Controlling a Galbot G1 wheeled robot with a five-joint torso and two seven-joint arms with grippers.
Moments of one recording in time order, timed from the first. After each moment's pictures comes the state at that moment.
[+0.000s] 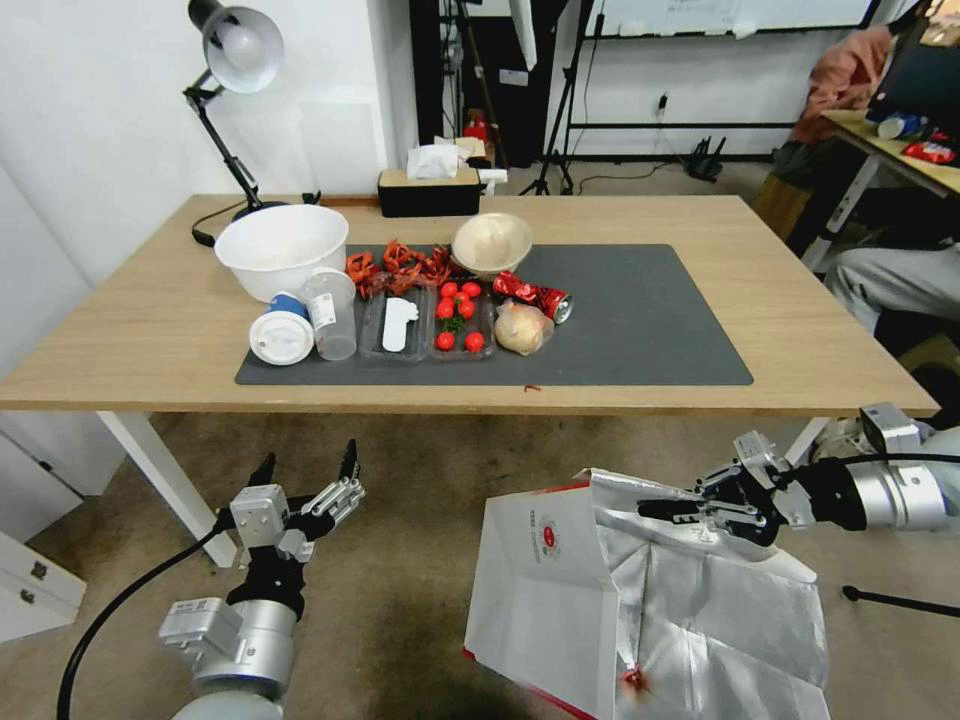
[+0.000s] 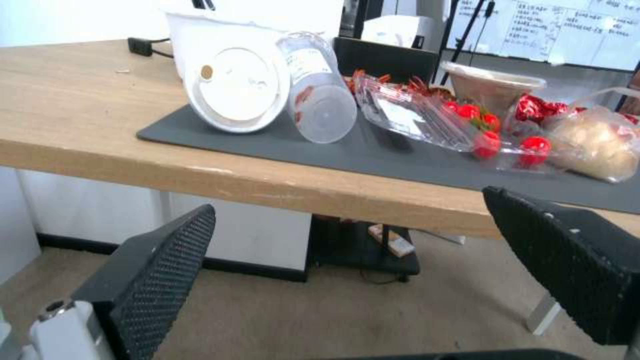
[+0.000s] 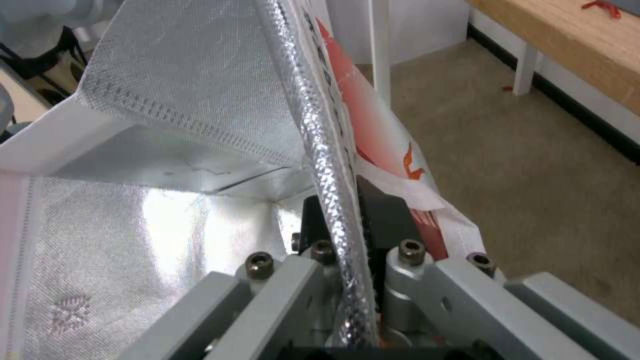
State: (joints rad) left arm 1.84 -1.45 -0.50 -2.37 -0.30 0.05 -0.14; right arm -1.40 0.31 0.60 1.92 0.92 -0.25 -1.12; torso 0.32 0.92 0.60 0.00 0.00
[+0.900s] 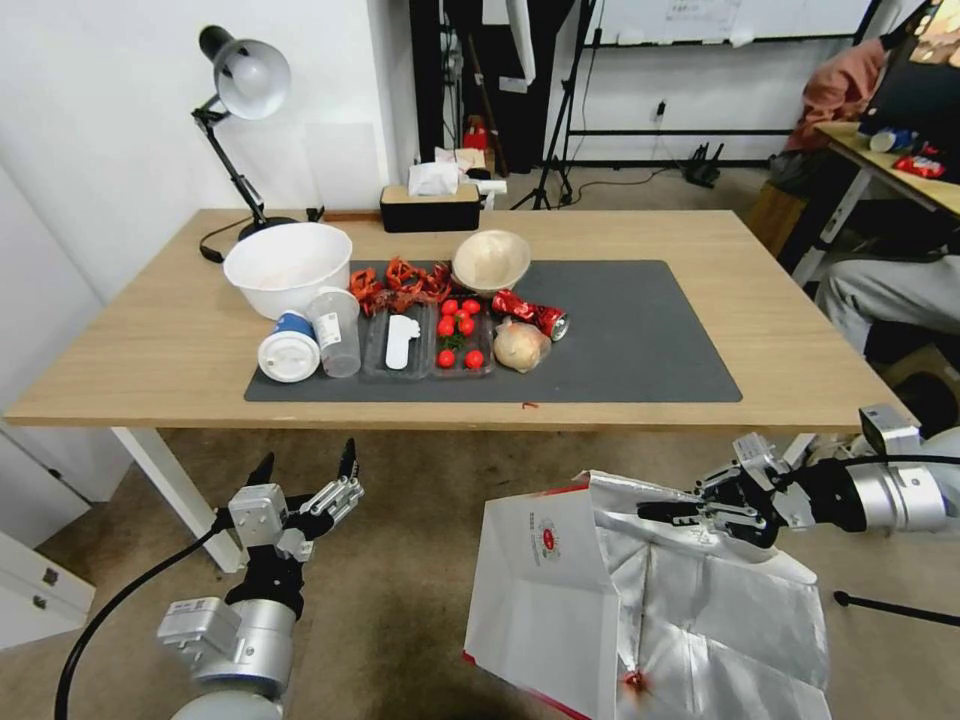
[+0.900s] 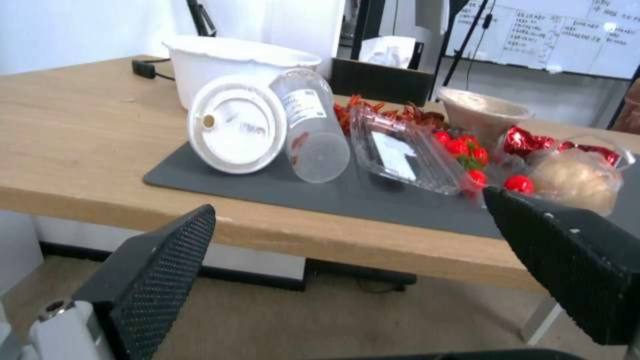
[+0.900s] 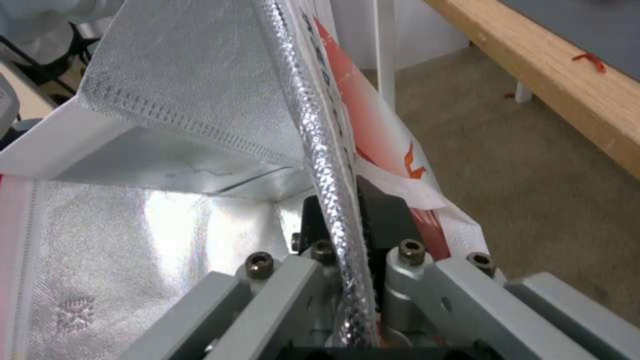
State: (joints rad) left arm 1.83 -1.45 -0.50 -2.37 -0.30 0.05 -0.15; right arm -1.42 0.30 0.61 1.92 0.92 -0.25 -1.12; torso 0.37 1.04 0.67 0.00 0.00
